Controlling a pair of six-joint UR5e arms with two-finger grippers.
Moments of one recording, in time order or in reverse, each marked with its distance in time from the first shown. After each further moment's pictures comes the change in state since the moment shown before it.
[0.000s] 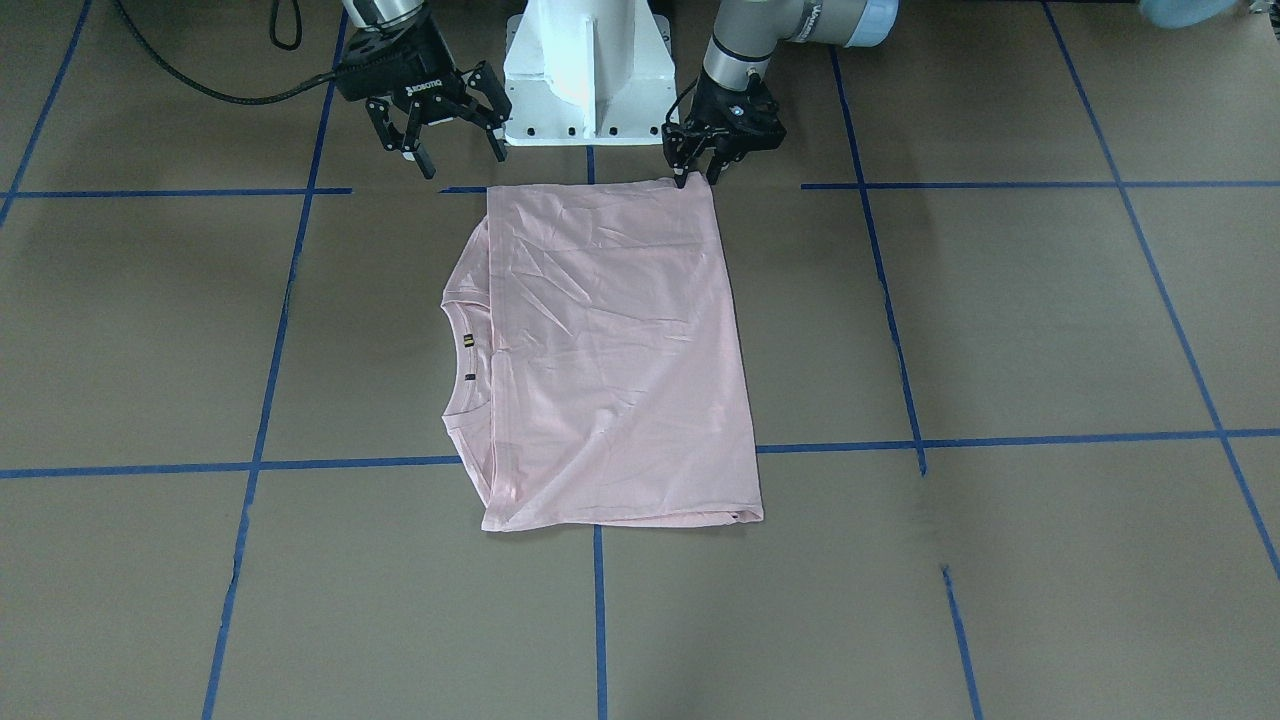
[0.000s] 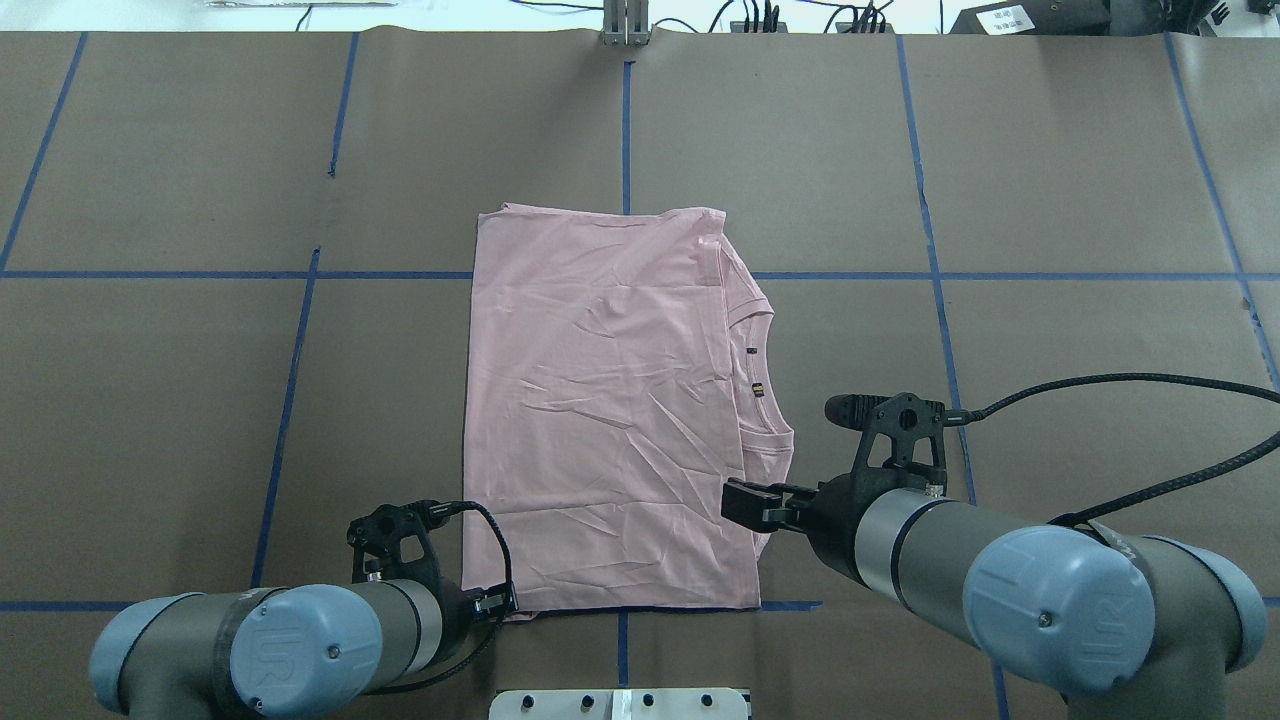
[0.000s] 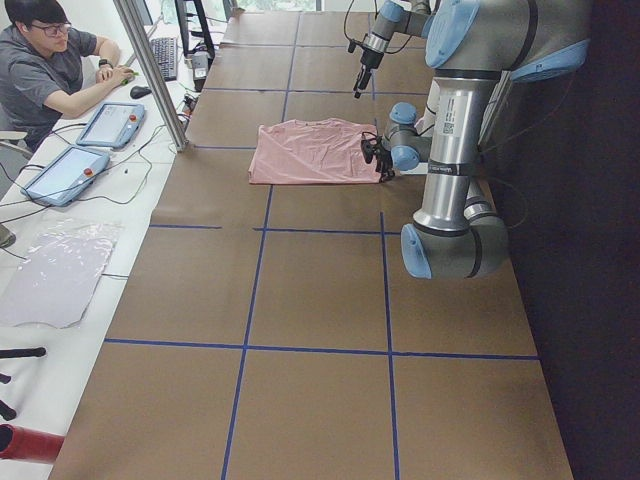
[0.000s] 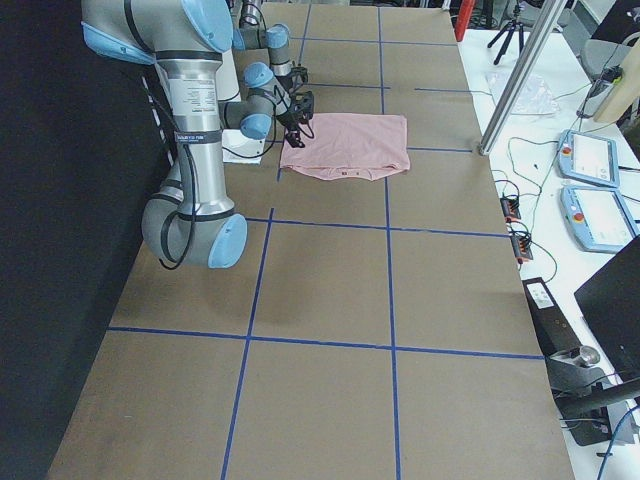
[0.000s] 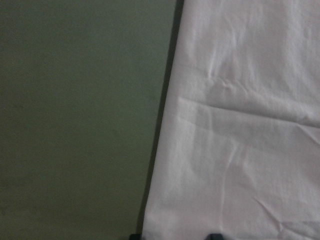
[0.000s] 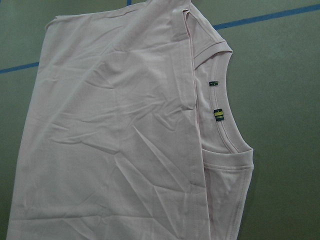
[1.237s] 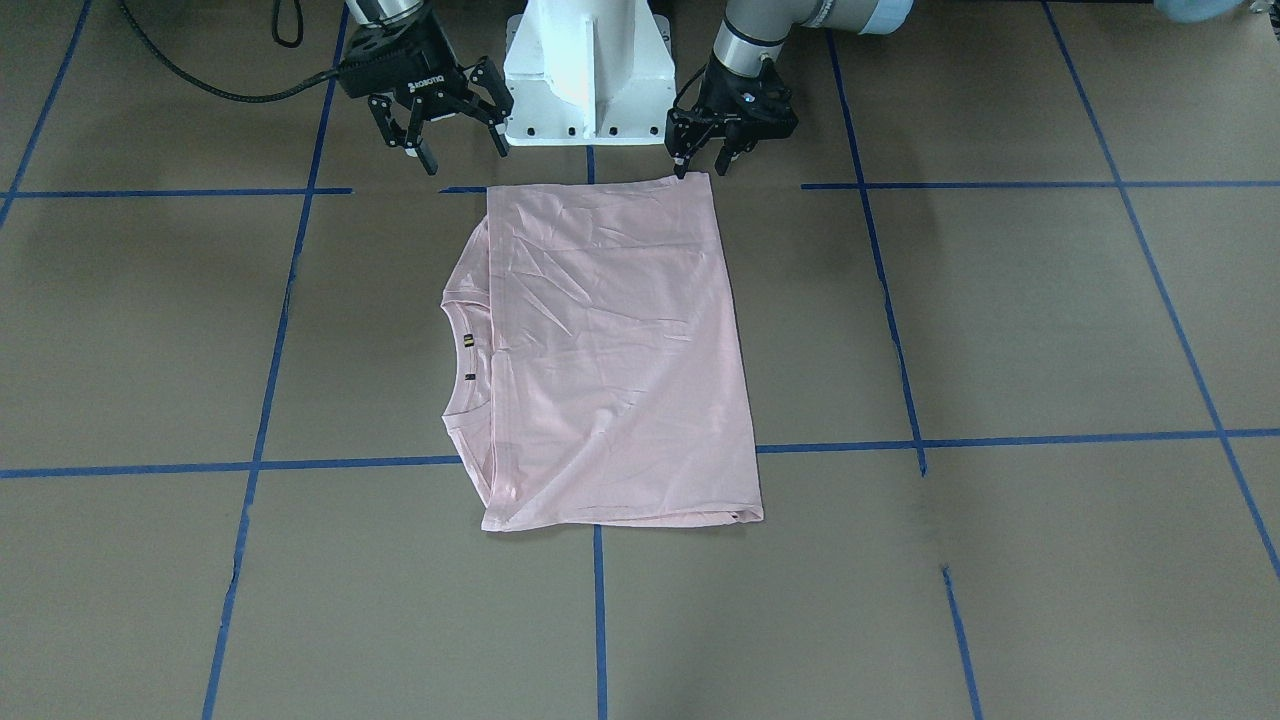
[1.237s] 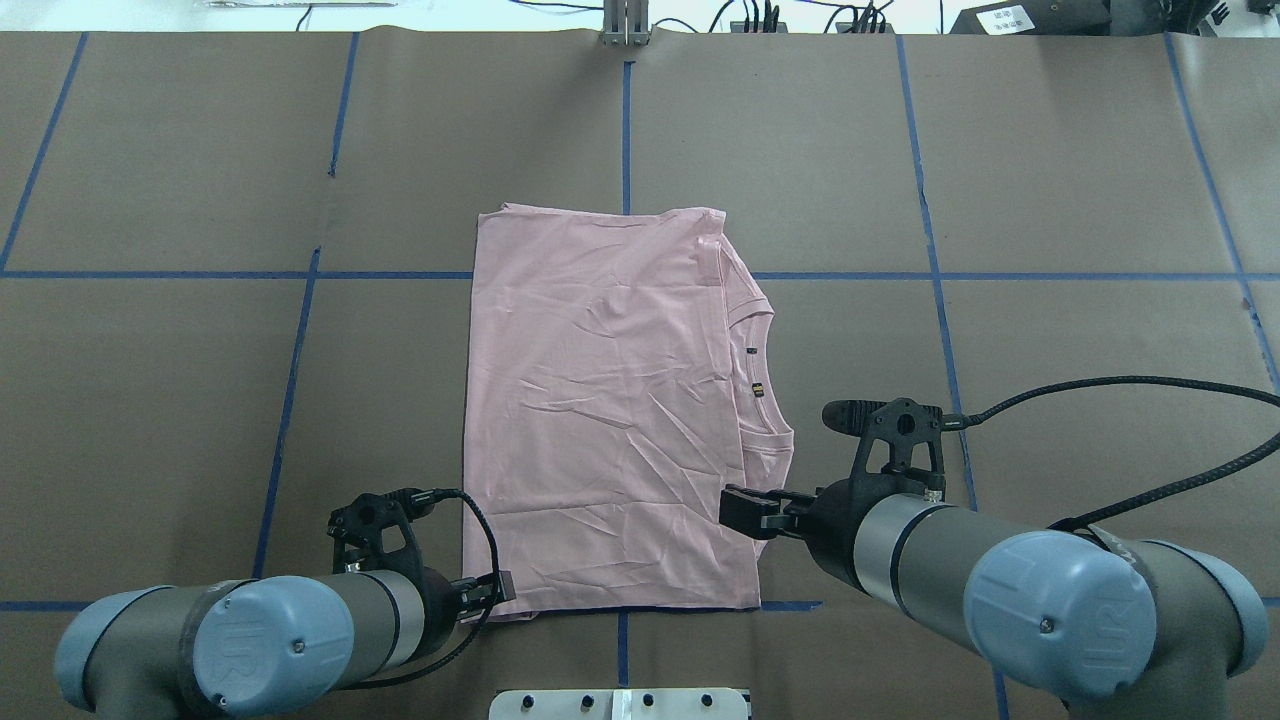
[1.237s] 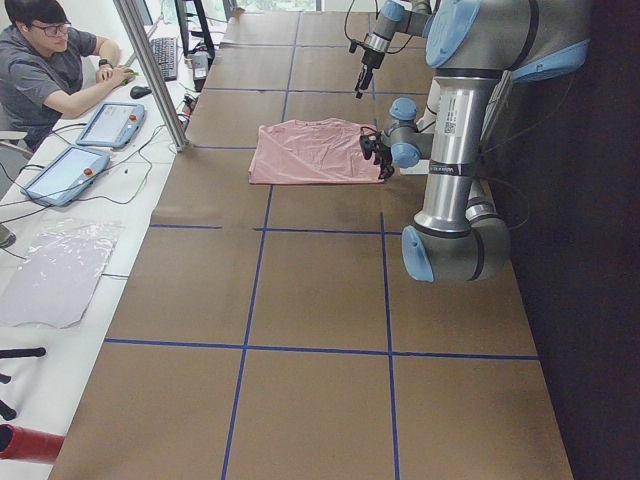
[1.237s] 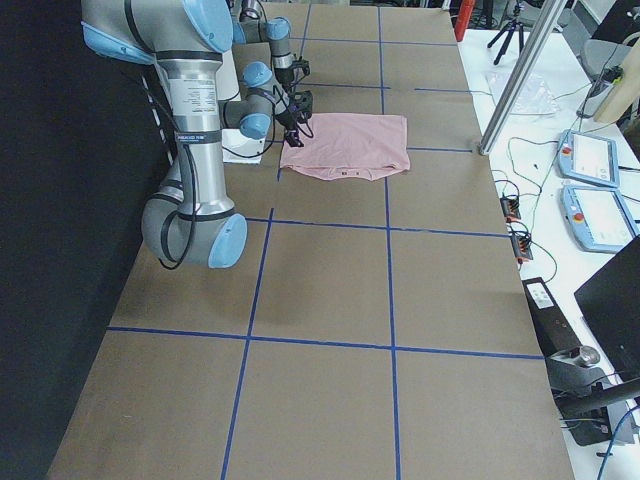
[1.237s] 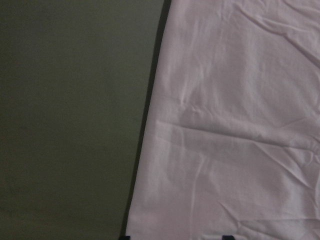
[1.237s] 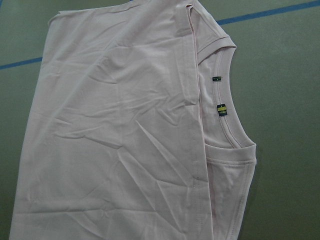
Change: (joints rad) left arm -0.012 0.025 -0.047 0.003 0.000 -0.006; right arm -0.007 0.000 0.004 0.000 0.003 -0.002
